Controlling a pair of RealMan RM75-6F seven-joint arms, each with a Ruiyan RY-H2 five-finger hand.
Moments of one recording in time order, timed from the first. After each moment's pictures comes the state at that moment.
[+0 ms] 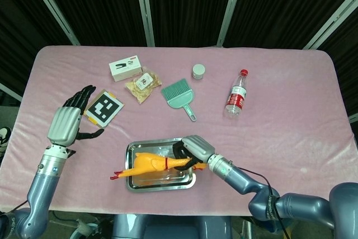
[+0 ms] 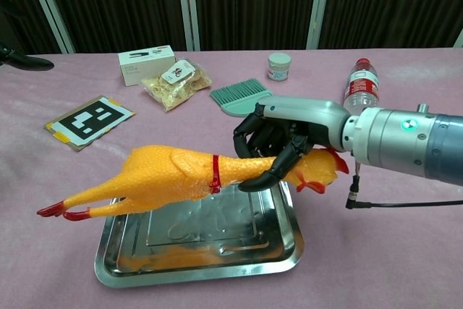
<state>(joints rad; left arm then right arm) -0.51 -1.27 -0.19 -1.85 1.21 1.33 0.23 0.82 -1.58 0.15 -1.51 -1.38 0.76 0.39</state>
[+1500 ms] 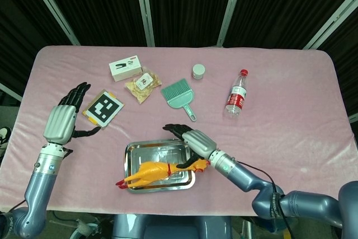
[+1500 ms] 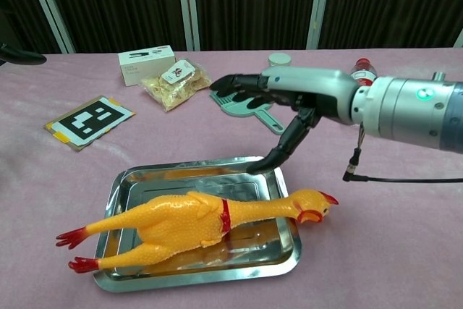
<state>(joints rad) -0.48 -1.26 -0.23 -1.83 1.20 1.32 0.21 0.83 -1.49 0.17 -1.58 -1.39 0.81 0.36</state>
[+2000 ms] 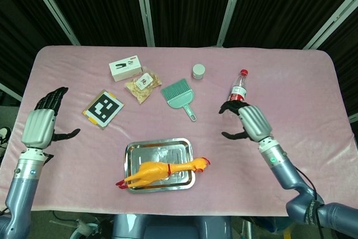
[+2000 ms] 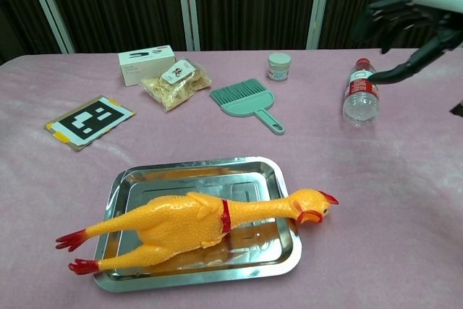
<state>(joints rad) -0.40 -1.18 -0.18 -1.79 1.21 1.35 0.17 0.61 -1.29 0.17 -1.56 -1.36 1.14 0.20</state>
